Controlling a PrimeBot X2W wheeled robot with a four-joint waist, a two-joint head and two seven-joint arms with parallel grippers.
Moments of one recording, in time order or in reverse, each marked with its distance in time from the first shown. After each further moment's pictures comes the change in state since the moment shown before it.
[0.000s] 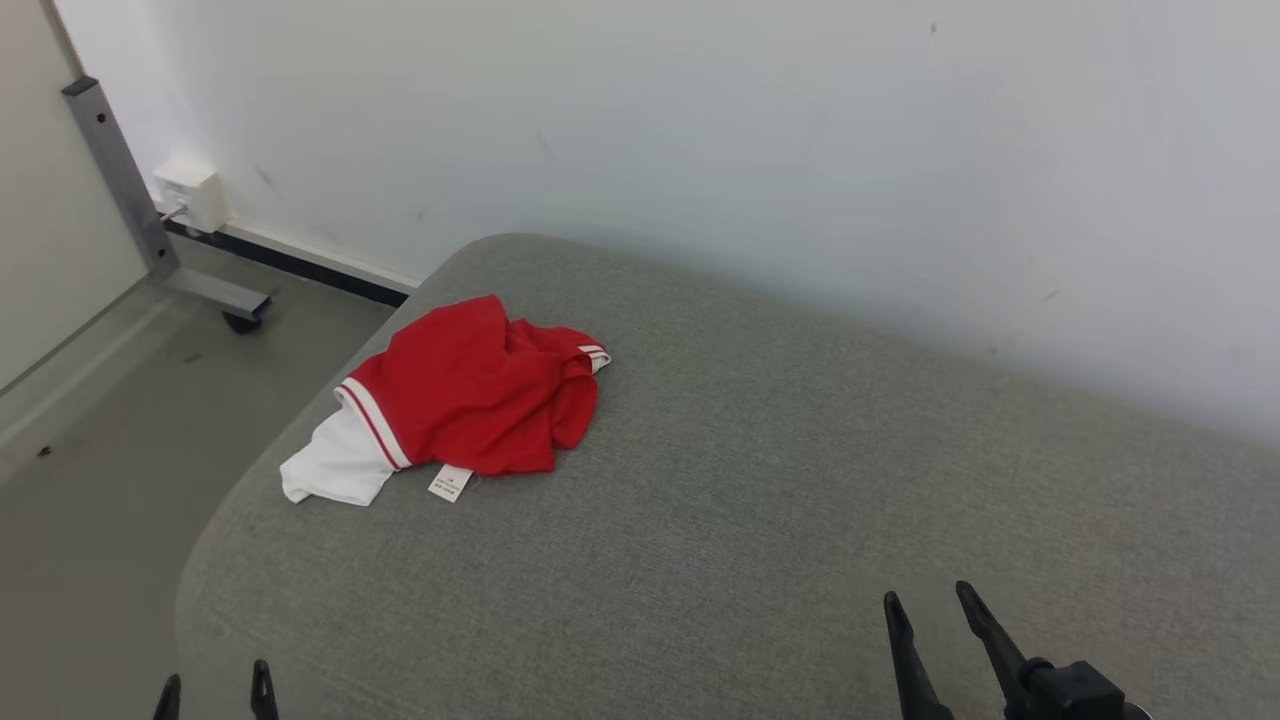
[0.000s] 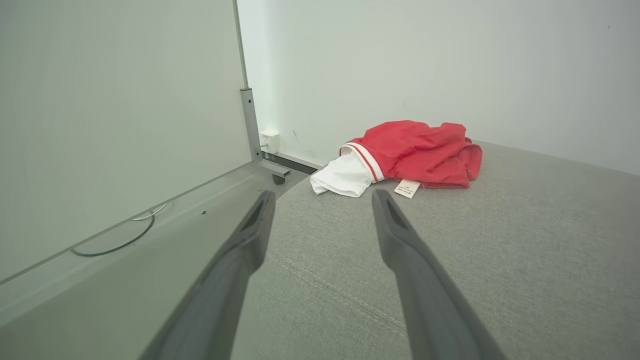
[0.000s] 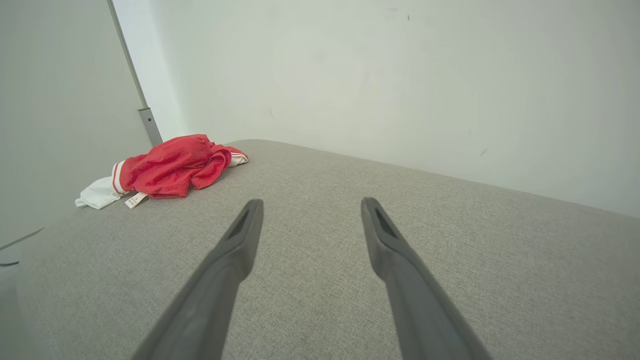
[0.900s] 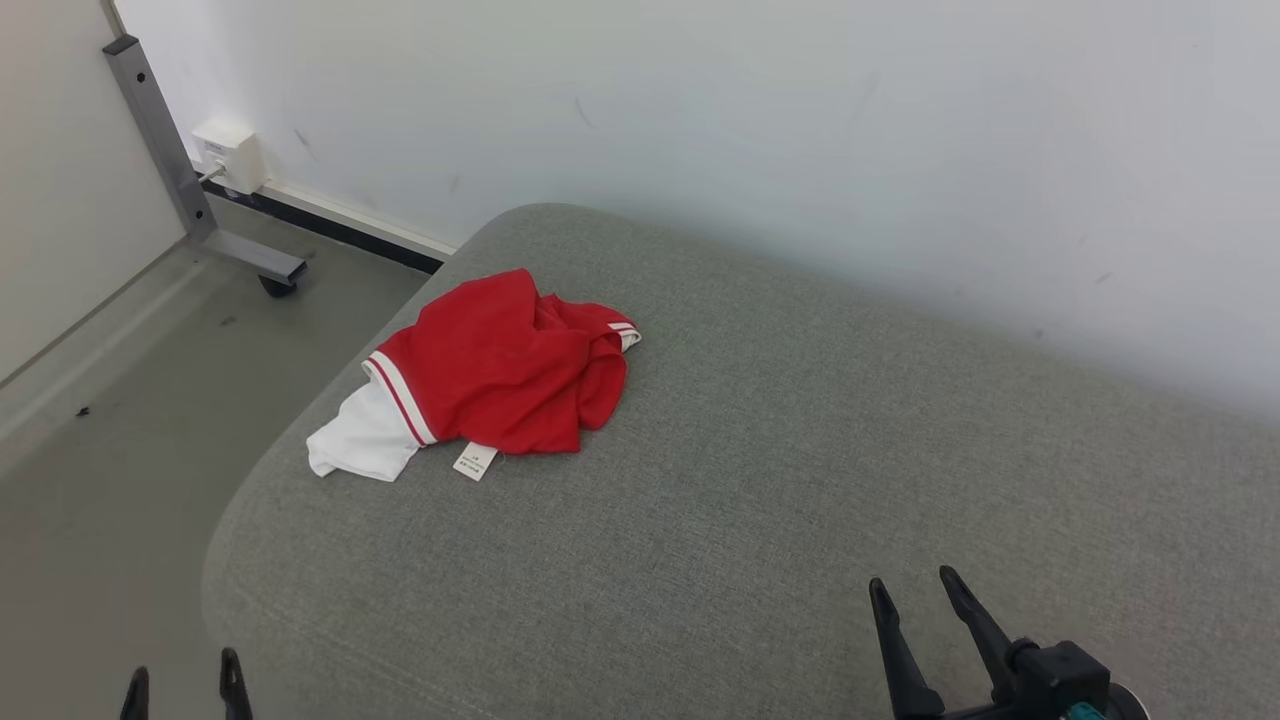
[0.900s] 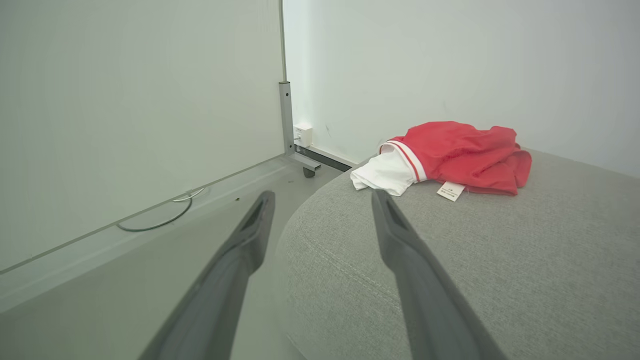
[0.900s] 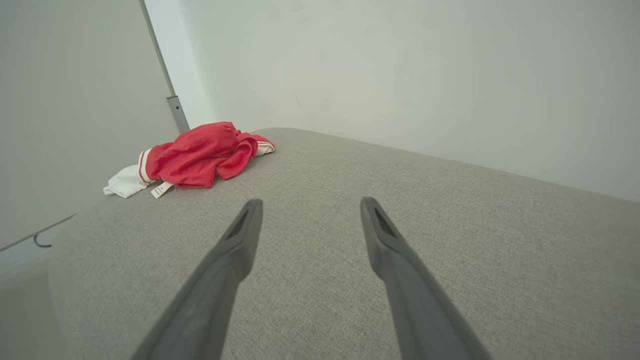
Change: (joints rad) left arm -0.007 -0.017 0.072 -0.013 -0.029 -0.004 0.000; right arm -0.069 -0.018 0.057 0.054 0.035 0.000 0.000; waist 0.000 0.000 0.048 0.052
